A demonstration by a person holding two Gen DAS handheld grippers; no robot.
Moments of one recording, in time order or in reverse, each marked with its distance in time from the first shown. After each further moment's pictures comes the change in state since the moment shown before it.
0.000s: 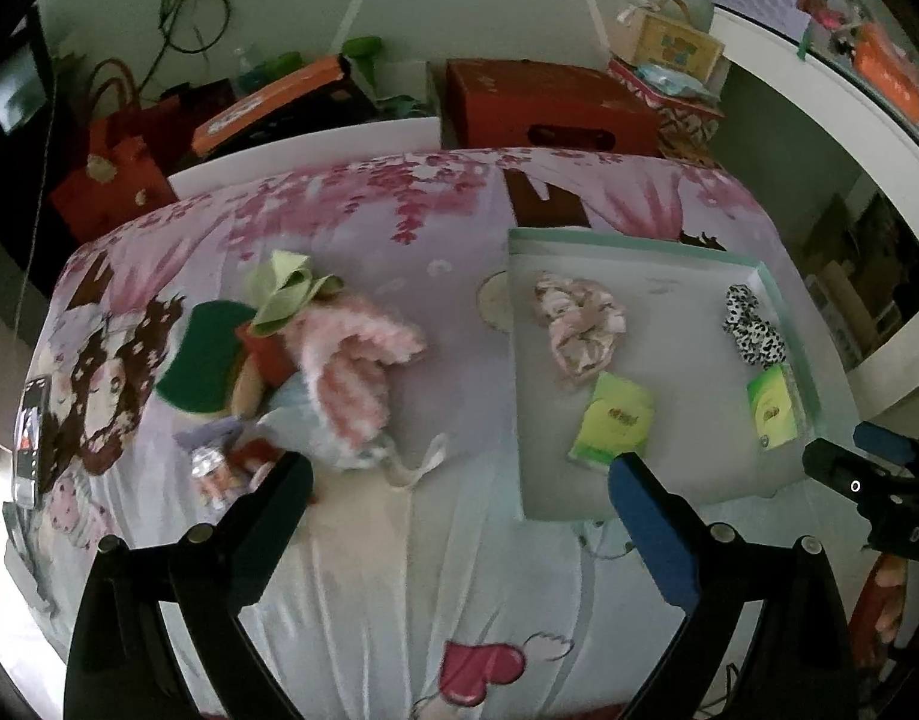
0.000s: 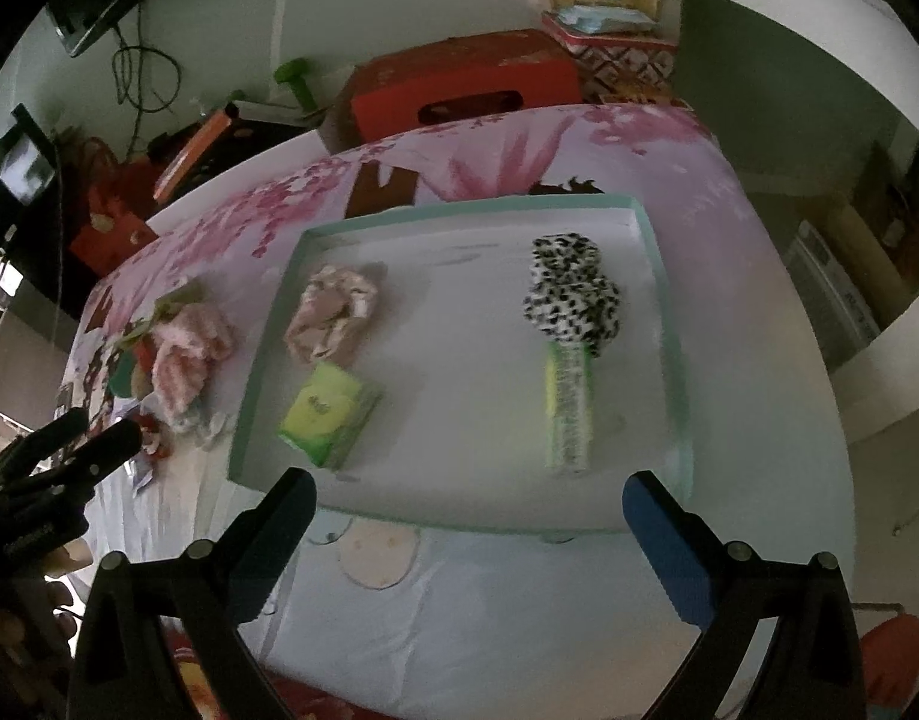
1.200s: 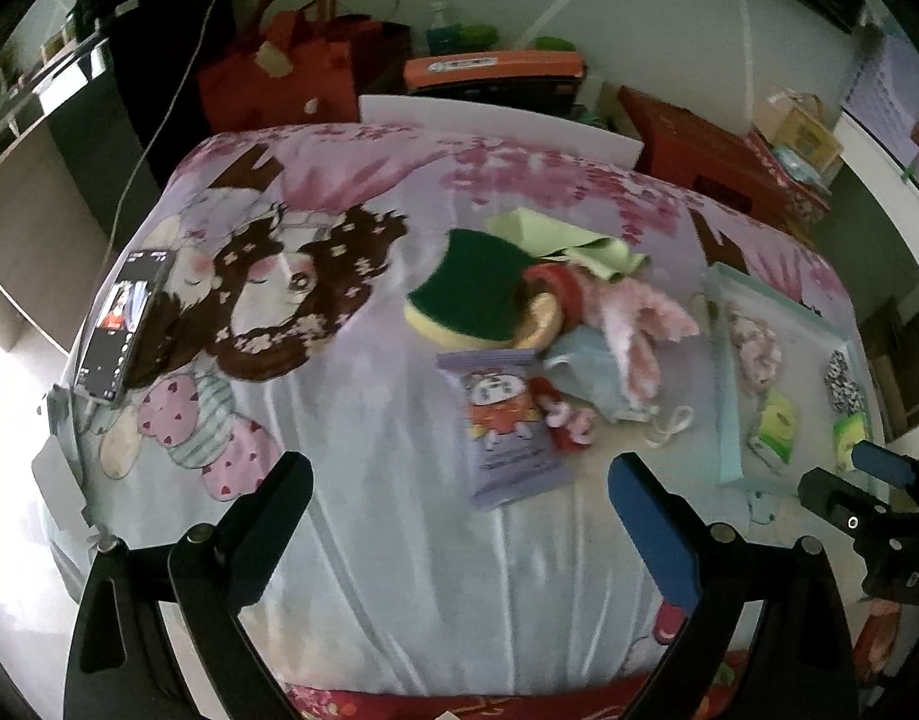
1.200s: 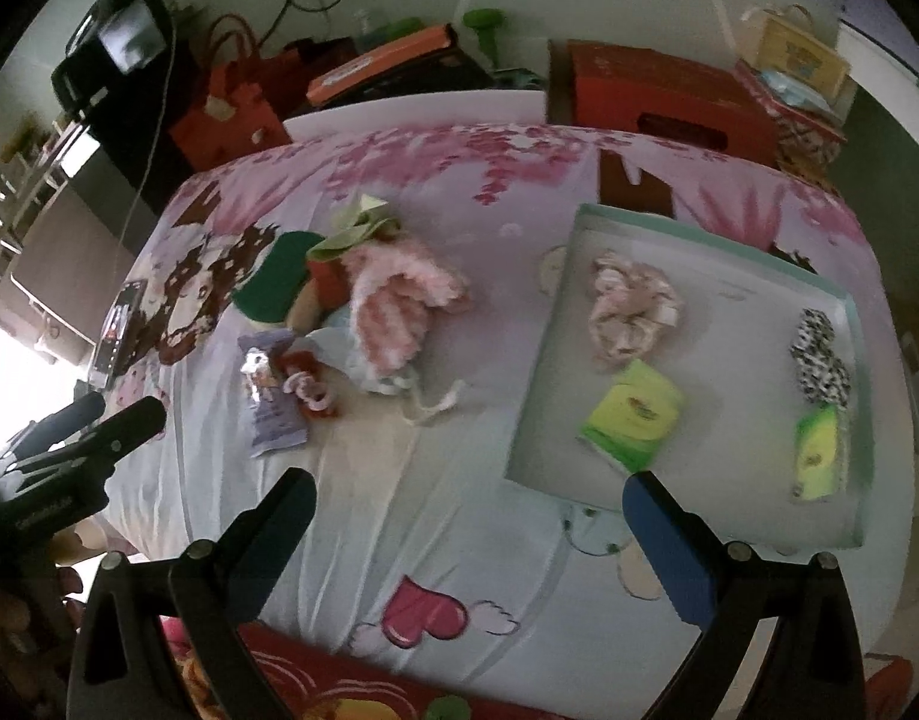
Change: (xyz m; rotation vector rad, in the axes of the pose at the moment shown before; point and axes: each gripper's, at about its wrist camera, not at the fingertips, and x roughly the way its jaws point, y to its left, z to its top) left arm -0.033 0.178 -0.057 -0.251 -0.007 0.062; right arm 0.019 0.198 -0.015 -0.254 0.049 0.064
